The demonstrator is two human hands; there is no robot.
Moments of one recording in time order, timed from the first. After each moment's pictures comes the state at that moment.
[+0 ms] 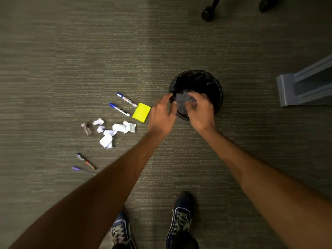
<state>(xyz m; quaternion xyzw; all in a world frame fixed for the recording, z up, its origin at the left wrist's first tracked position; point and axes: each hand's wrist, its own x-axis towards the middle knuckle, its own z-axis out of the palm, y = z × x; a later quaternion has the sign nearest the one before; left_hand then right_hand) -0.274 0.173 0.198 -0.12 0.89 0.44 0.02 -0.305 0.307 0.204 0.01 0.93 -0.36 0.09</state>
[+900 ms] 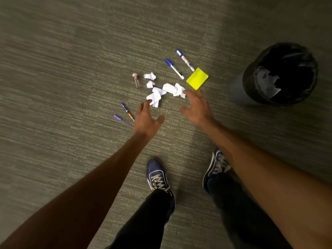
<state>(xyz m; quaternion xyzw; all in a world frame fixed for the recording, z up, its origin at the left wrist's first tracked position) -0.066 -0.065 0.130 -0.33 0.84 0.42 0.11 -0.184 0.089 0.127 -0.15 0.91 -0.24 0.30</state>
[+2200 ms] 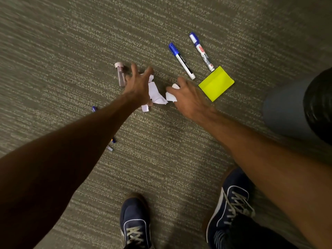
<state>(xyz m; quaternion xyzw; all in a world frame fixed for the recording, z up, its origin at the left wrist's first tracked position) -0.222 -0.148 -0.094 -0.27 0.90 0.21 0.27 -0.286 0.022 -0.091 -0.43 0.87 -0.01 0.24</state>
